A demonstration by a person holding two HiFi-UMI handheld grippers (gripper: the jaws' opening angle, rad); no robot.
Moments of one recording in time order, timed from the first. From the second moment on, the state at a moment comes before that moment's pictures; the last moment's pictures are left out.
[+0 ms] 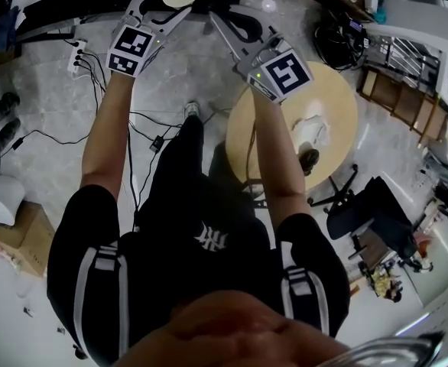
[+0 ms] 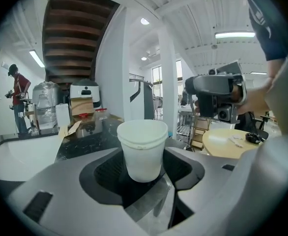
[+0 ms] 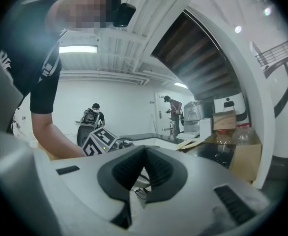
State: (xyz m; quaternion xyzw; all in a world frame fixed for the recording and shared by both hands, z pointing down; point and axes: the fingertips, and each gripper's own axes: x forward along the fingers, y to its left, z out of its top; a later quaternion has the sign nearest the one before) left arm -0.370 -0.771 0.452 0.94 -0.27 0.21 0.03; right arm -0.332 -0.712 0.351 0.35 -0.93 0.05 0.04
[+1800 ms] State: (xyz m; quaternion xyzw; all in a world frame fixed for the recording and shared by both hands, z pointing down) left arm -0.276 -0.178 0.263 0.96 -0.26 -0.04 0.11; right arm -0.184 -0.136 0.215 0.27 -0.96 -0.02 -0.03
